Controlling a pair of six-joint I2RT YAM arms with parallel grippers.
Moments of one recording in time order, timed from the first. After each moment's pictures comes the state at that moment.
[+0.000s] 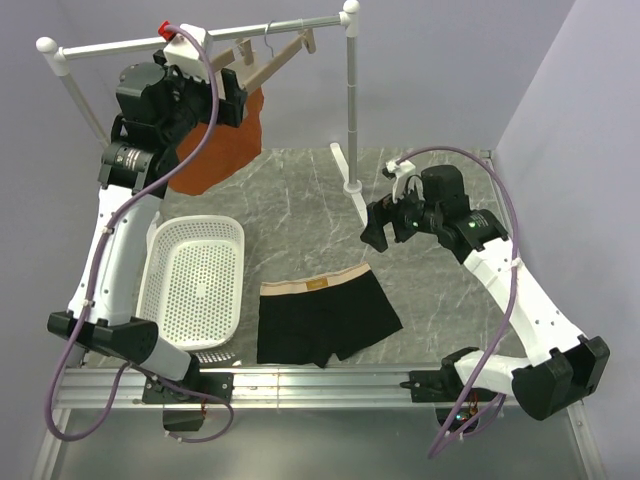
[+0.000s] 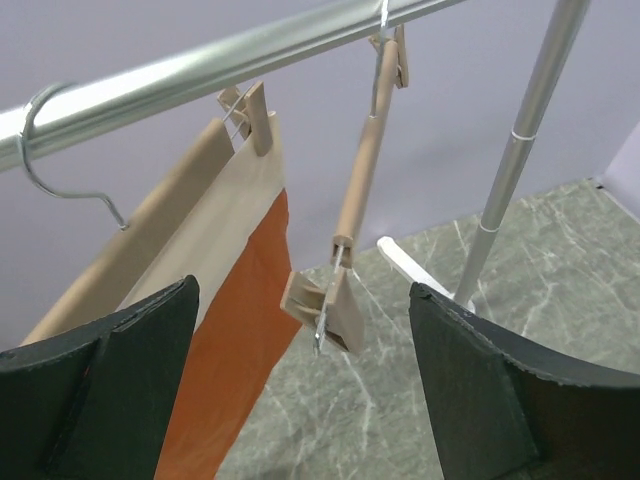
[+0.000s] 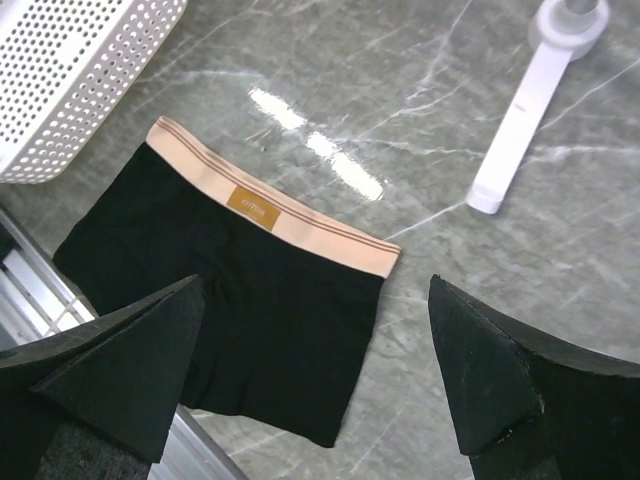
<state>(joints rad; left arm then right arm) -0.27 1.49 1.99 -0.50 0.08 0.05 0.38 1.19 1.22 -0.66 -0.38 -0.07</state>
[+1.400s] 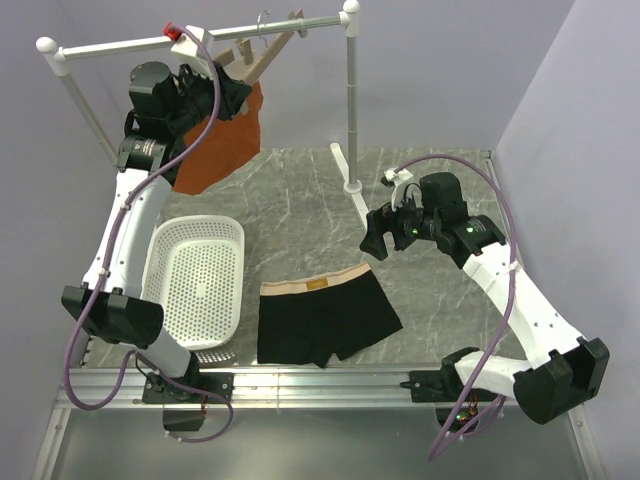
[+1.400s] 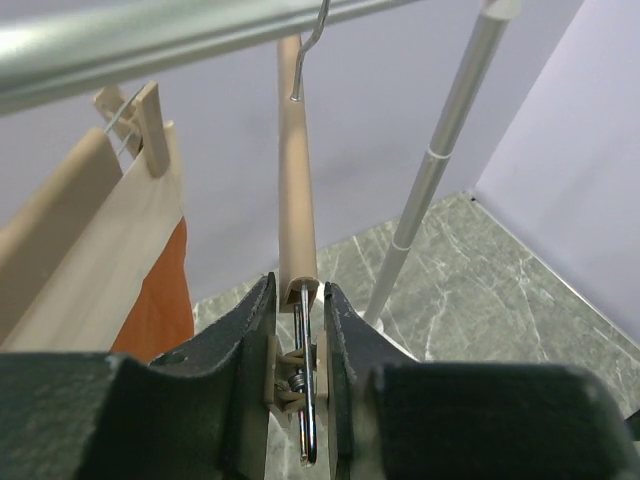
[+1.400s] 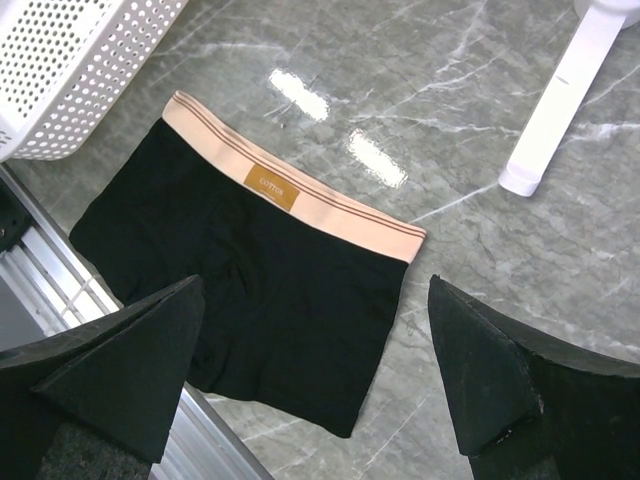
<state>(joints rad) -0.18 1.59 1.90 -0.27 0.40 -0.16 0.38 1.17 1.15 -0.66 -0.43 -0.06</state>
